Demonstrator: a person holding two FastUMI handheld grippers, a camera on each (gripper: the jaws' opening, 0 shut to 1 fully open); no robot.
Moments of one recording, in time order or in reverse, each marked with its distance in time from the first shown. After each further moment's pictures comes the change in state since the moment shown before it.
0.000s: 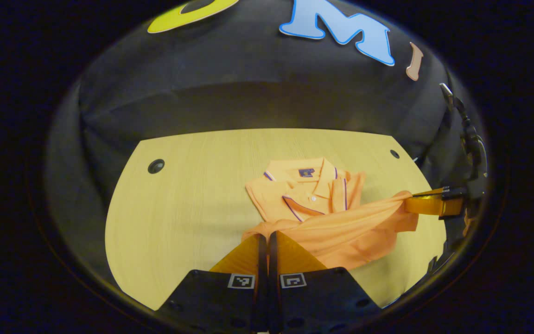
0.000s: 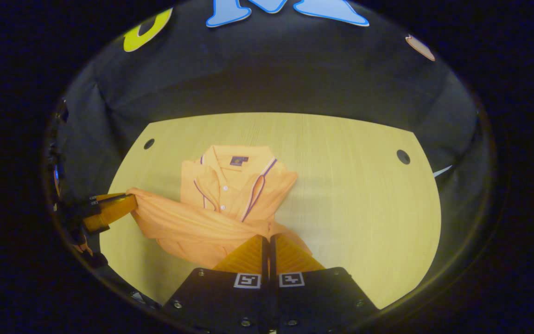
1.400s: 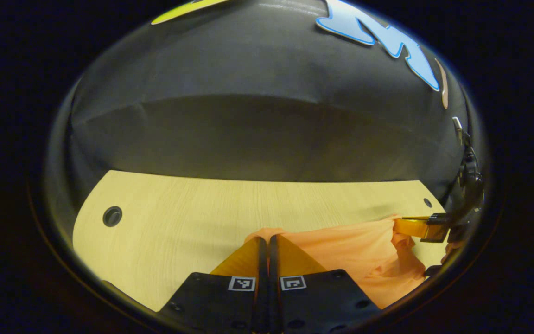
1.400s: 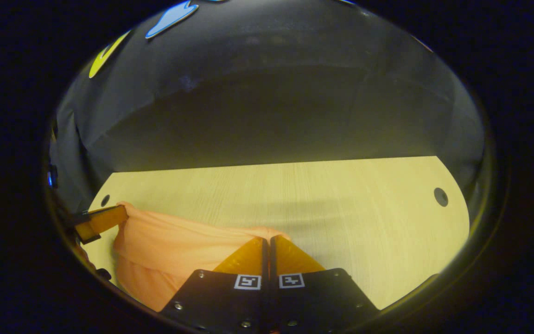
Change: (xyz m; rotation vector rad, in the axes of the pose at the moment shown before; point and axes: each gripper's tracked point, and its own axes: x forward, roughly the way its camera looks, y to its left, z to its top) left arm 0.186 0.031 0.110 -0.080 -0.257 -0.015; right arm 0.178 -0.049 0.120 0.076 -0.278 -0.030
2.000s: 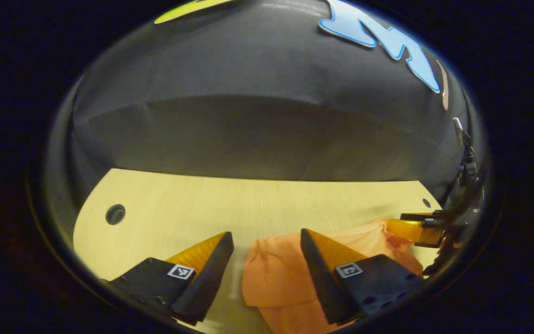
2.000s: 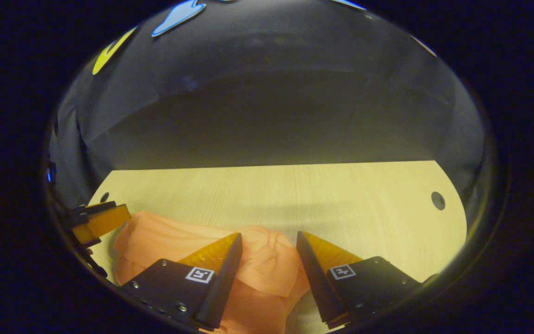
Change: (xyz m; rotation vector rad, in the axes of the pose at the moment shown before) left arm -0.018 0.003 0.011 0.009 -0.016 0.019; right arm -0.013 -0.001 0.008 -0.019 -0.022 -0.017
